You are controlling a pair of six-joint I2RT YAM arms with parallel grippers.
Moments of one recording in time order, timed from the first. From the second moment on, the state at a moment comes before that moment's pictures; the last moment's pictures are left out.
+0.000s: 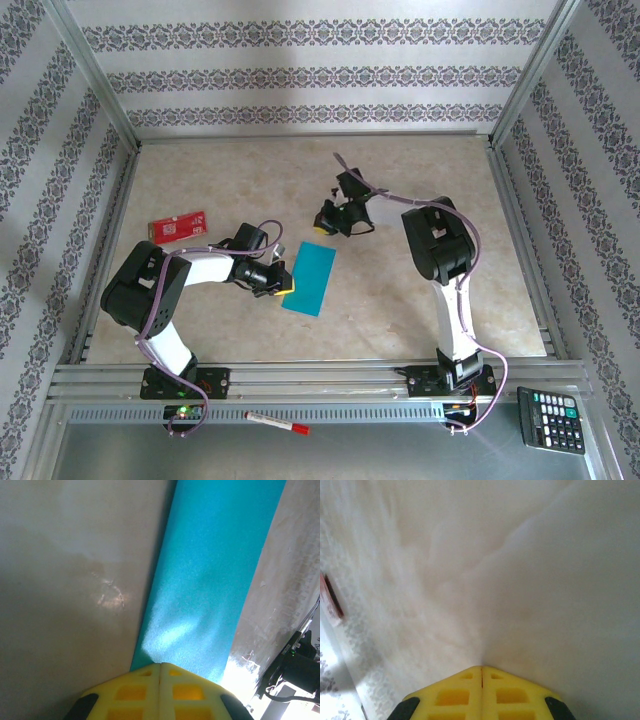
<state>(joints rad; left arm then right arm) -0.41 1.70 0.70 -0.18 0.68 -0.60 0.42 2.19 1.45 -0.27 -0.56 0.83</state>
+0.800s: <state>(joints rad) -0.41 1.69 0.72 -0.23 0.66 -0.60 0.61 2.08 1.21 -0.07 -0.60 0.86</state>
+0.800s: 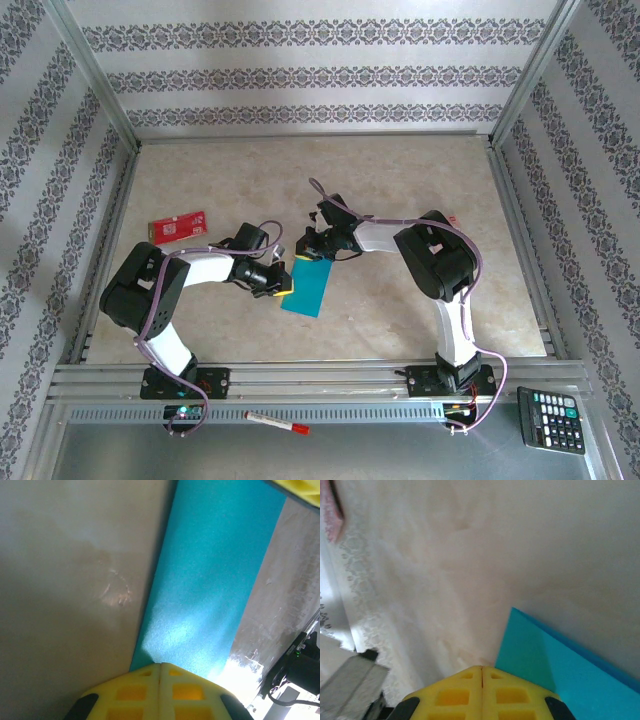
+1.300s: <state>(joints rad) -0.41 1.62 0.78 -0.42 0.60 -0.61 0.60 2.10 1.21 -0.06 -0.63 0.83</state>
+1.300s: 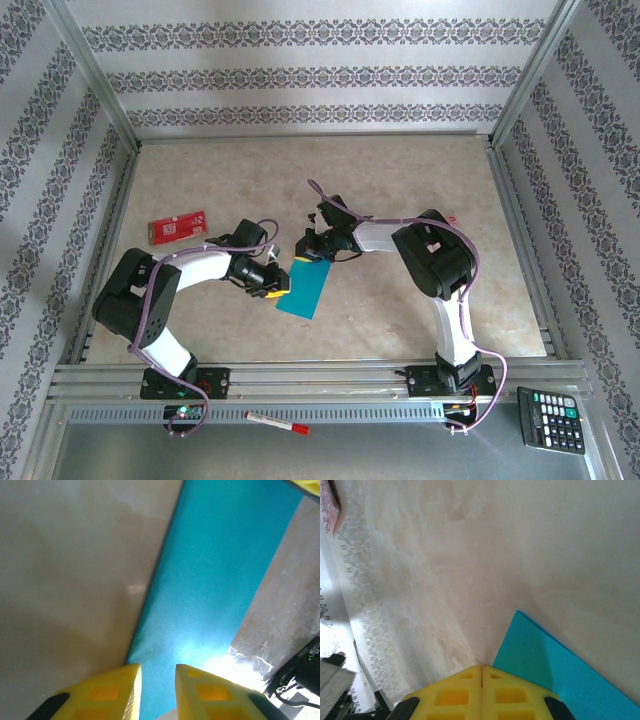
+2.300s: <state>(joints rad) -0.35 1.86 0.94 -0.27 0.69 -0.63 0.59 2.10 1.20 -0.04 -0.65 0.81</state>
